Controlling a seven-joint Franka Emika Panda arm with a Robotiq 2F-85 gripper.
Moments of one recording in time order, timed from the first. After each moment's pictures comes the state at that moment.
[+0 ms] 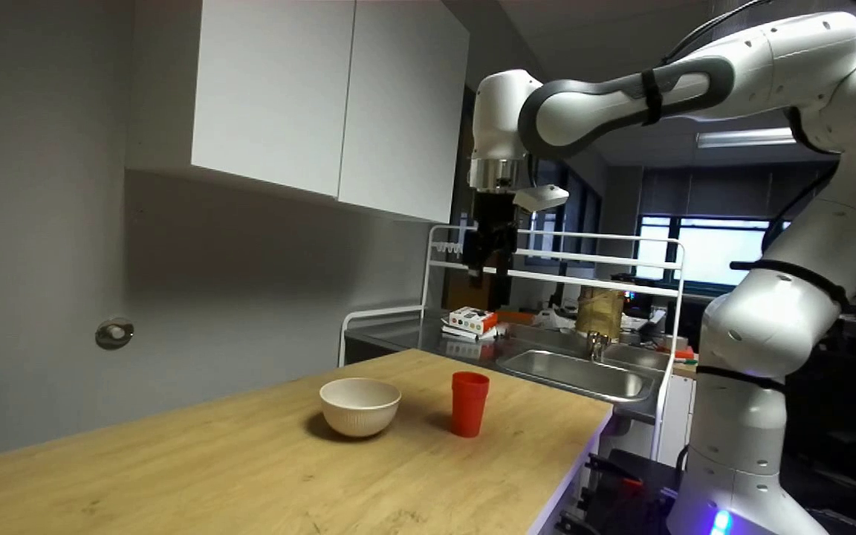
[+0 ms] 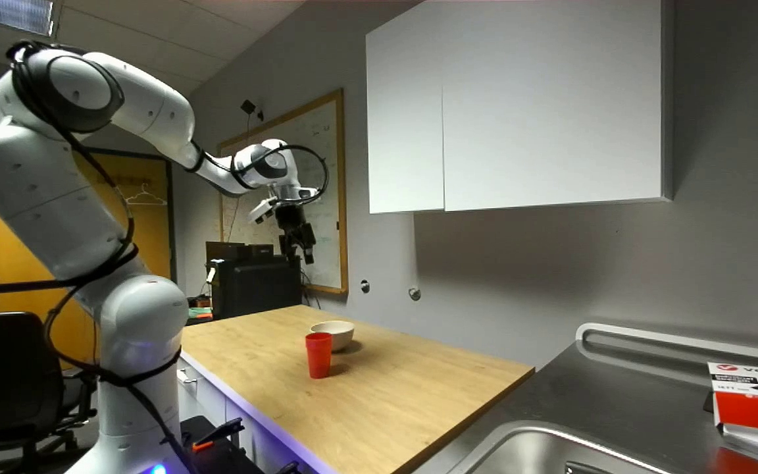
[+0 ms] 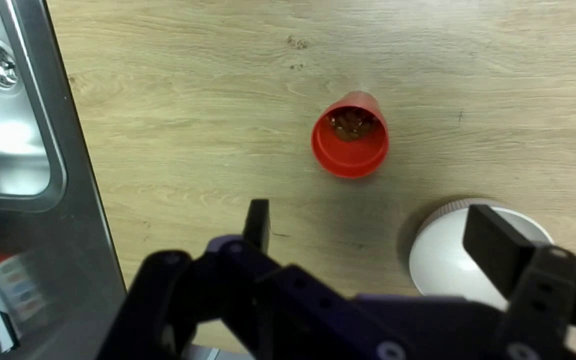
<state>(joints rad) 0.02 -0.53 0.29 -2.36 -0.11 1.85 0.39</state>
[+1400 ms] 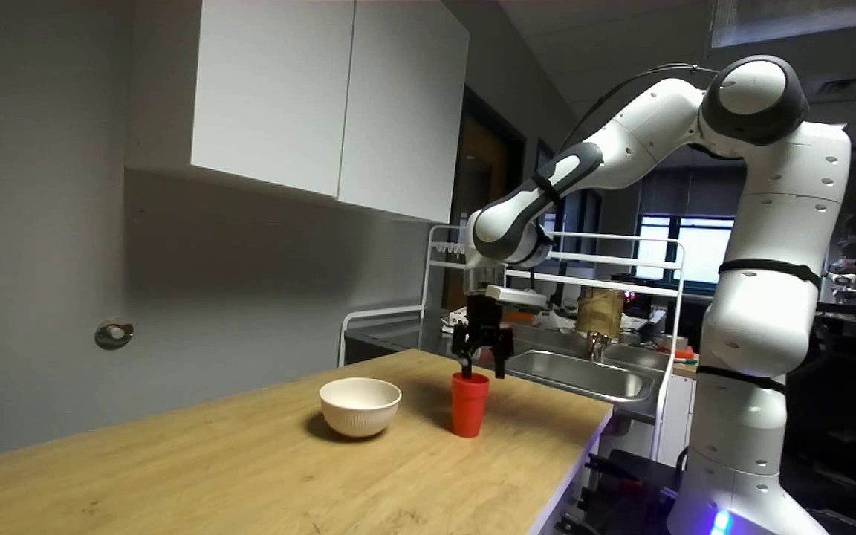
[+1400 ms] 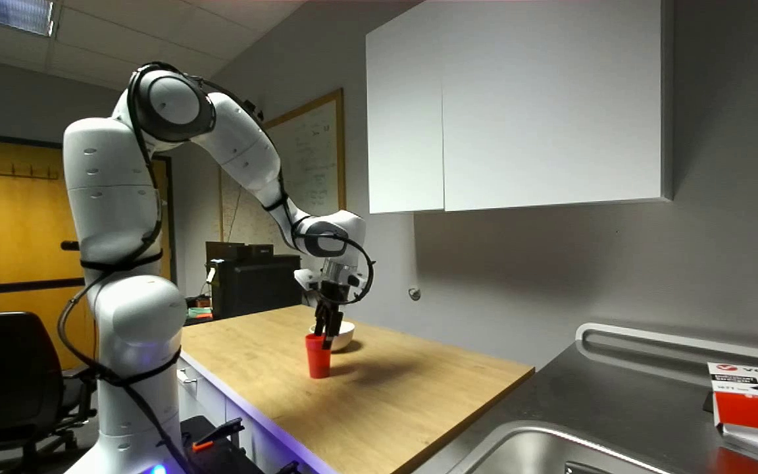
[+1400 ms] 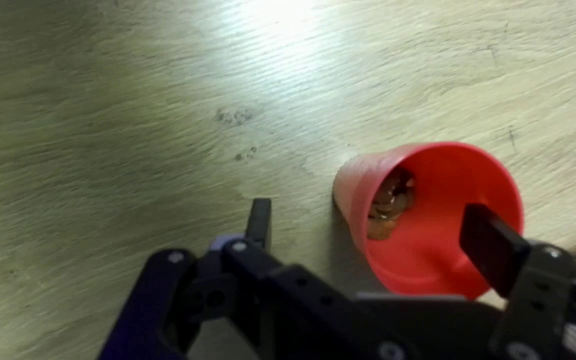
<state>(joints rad) -0.01 -0.13 0.00 -2.49 0.21 2.17 0.23</state>
